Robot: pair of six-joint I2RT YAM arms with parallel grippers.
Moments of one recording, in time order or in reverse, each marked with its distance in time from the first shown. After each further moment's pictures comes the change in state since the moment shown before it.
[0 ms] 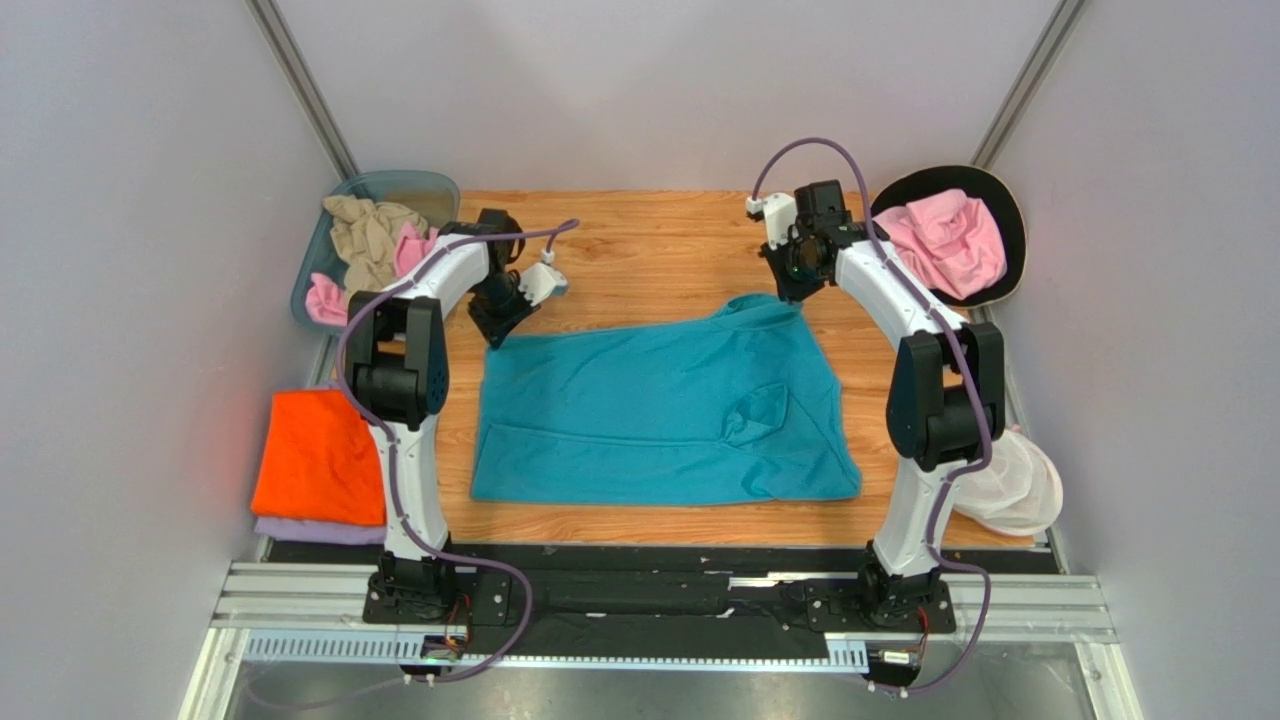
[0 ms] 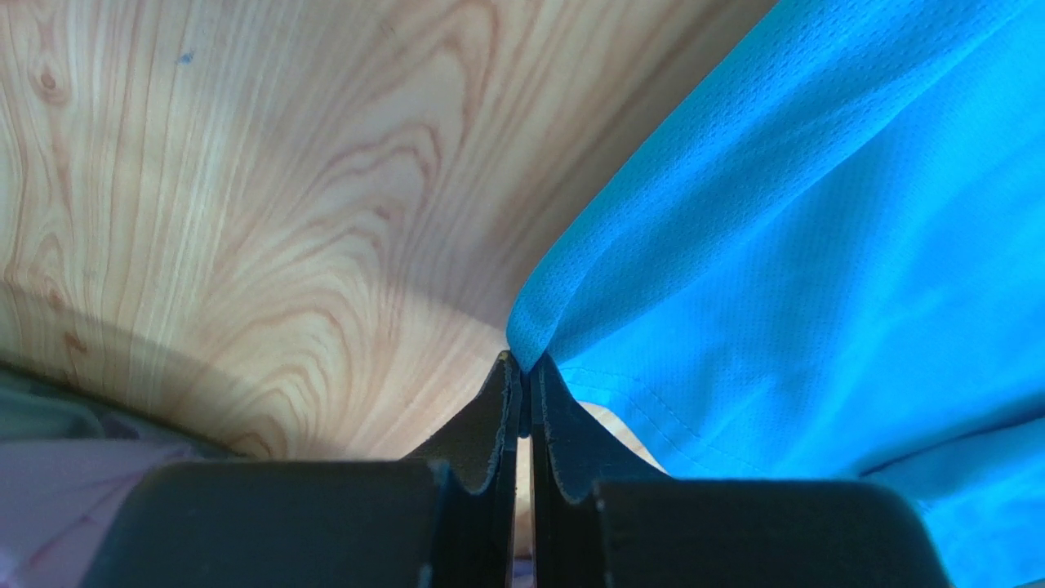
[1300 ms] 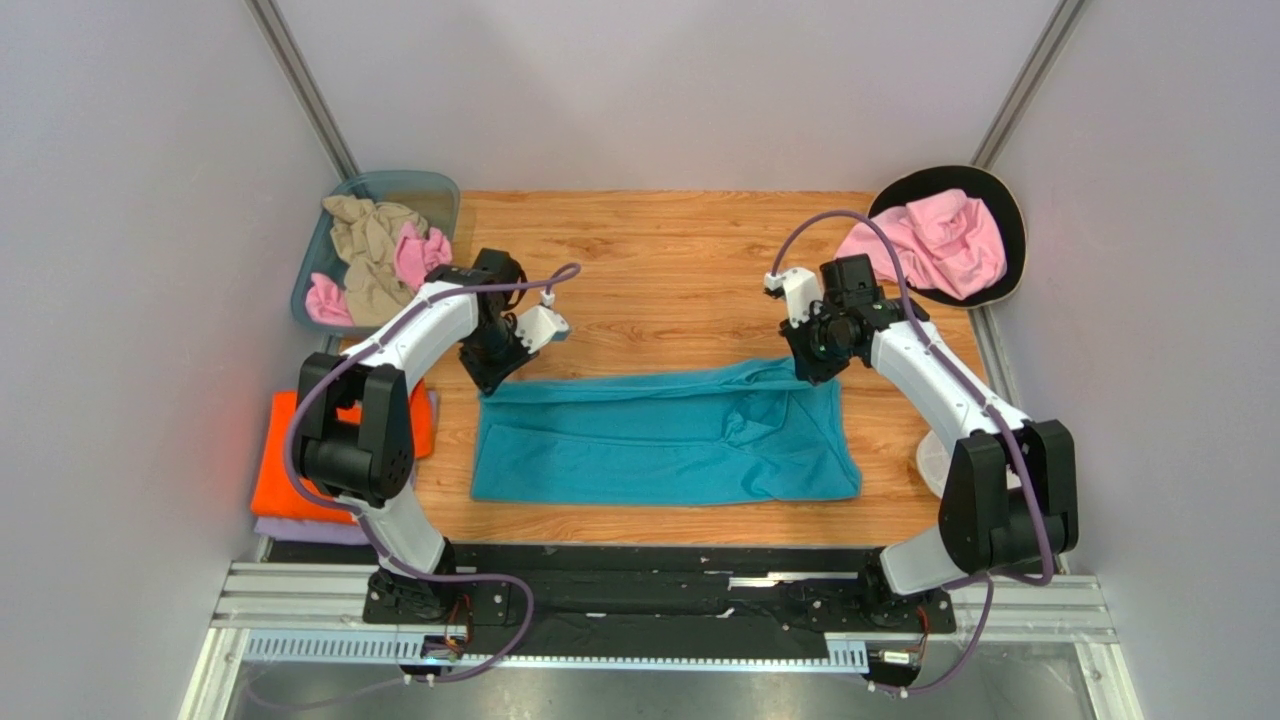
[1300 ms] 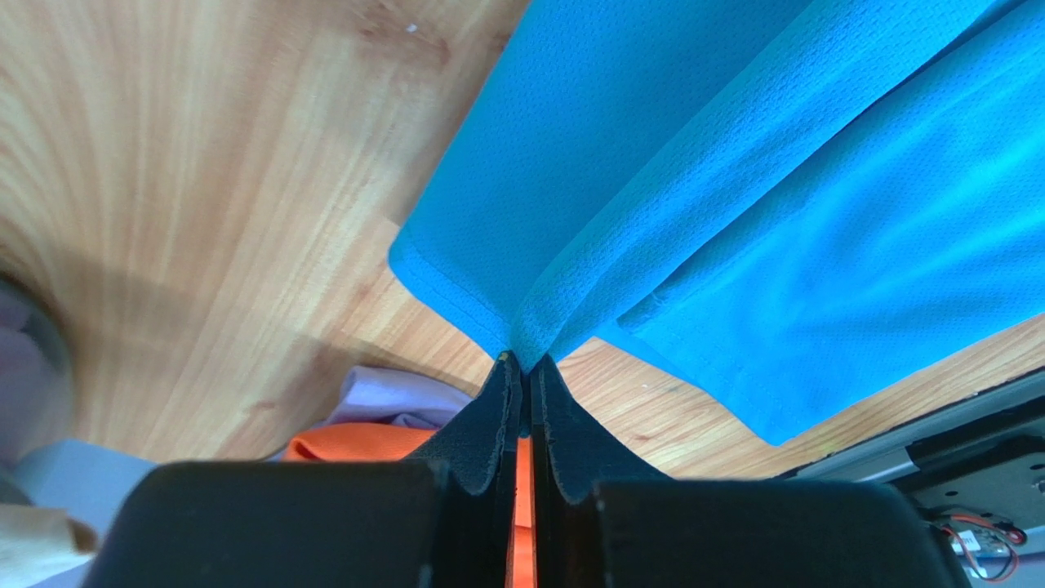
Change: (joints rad) left arm -0.093 -0.435 -0.434 -0.001 -0.035 -0.094; right arm 0.016 -0.465 -0.530 -0.030 -0.072 -0.013
